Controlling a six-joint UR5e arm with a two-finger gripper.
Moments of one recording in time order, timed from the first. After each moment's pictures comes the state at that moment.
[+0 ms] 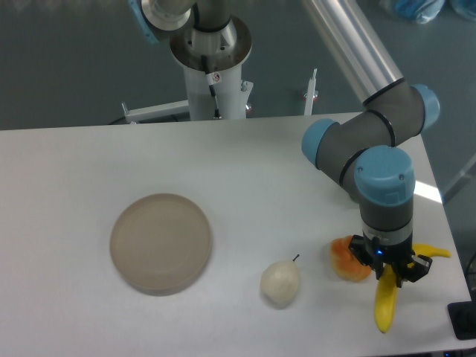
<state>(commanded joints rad) 2.38 -2.24 -1.23 -0.89 1.69 1.10</state>
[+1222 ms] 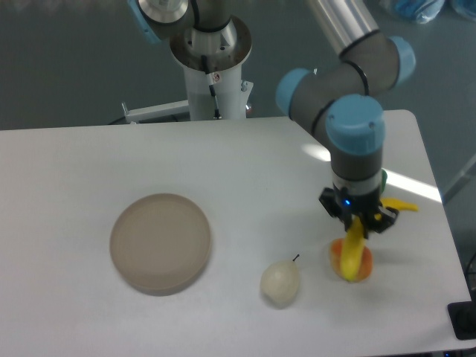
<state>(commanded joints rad) 2.38 -1.88 -1.70 -0.94 1.69 1.14</state>
